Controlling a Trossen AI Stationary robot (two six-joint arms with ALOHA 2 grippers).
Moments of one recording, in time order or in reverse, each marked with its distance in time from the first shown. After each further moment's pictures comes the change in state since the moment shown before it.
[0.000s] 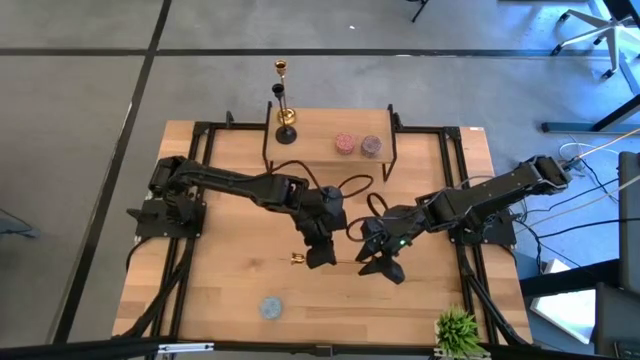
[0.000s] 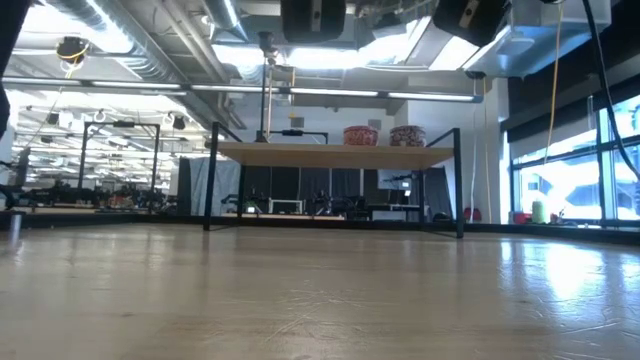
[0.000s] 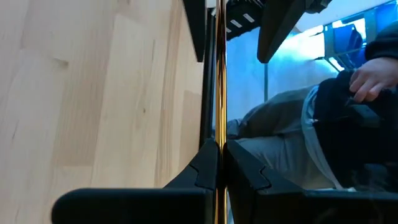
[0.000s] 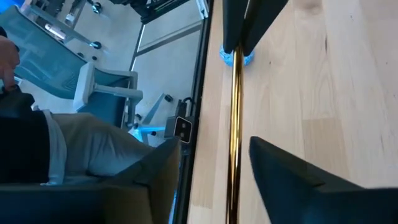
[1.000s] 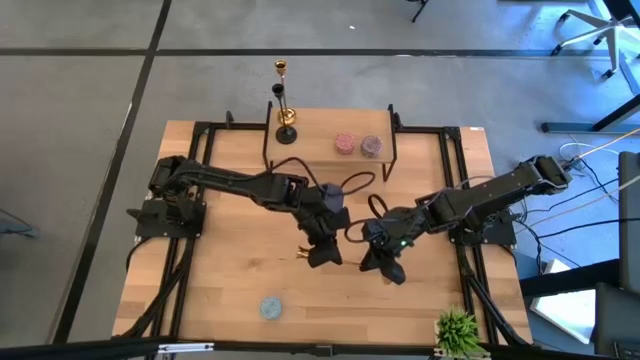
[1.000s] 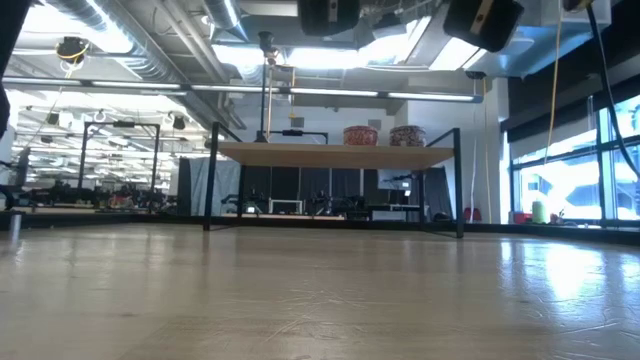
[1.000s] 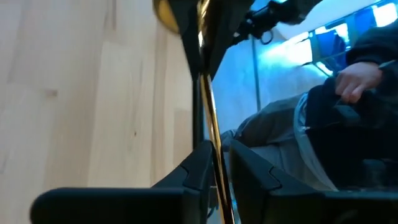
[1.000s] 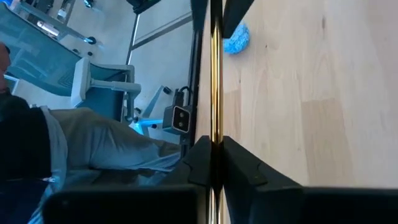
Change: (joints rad) left arm 0.002 -0.002 0.000 0.087 0.014 0.018; right arm 0.001 0.000 0.000 -0.048 -0.004 0.041
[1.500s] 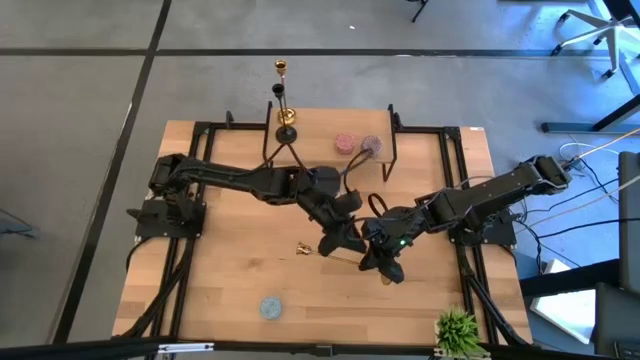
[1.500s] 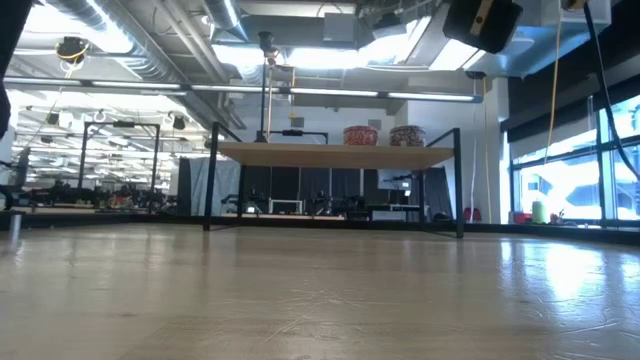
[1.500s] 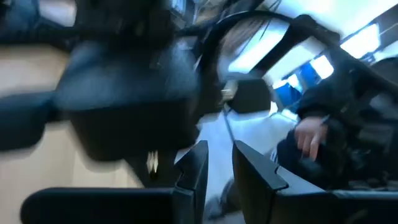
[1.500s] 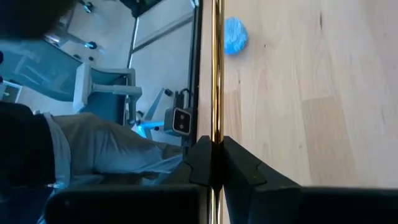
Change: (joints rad) left arm 0.038 -0.003 0.001 0.368 -0.019 -0.038; right arm 0.004 0.000 0.000 0.008 -0.003 0.031
